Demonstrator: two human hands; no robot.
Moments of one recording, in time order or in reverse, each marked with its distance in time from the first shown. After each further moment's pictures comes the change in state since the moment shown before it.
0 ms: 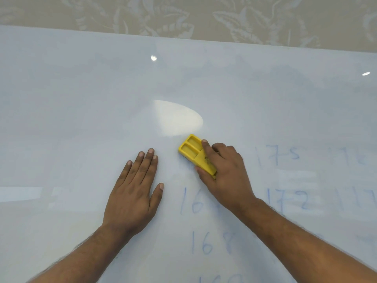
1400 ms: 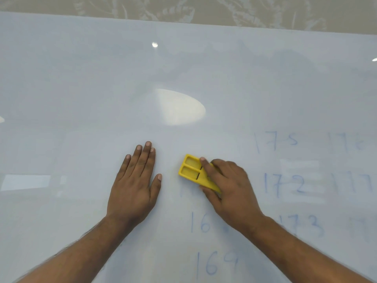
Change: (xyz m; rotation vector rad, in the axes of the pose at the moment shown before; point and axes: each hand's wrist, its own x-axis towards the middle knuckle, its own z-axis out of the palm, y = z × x) left_hand -0.020 0.007 0.001 -0.010 0.010 -0.058; right_hand -0.067 -0.010 -0.014 0.000 -0.099 -0.066
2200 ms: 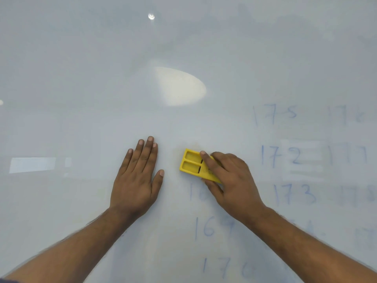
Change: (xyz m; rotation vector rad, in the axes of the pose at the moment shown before) left_hand -0.047 0.012 0.000 0.000 -0.051 0.037; right_hand -0.045 -0.008 -0.001 0.051 -0.044 0.002
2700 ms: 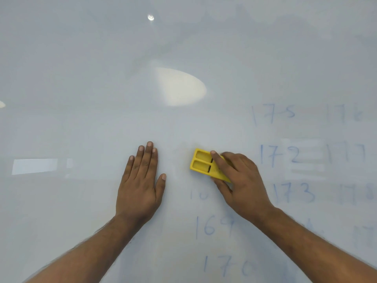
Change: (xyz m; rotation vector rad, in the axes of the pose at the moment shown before) left_hand -0.011 0.011 0.003 -0.011 -0.006 -0.071; right_hand -0.009 0.013 -0.007 0.001 0.038 0.055
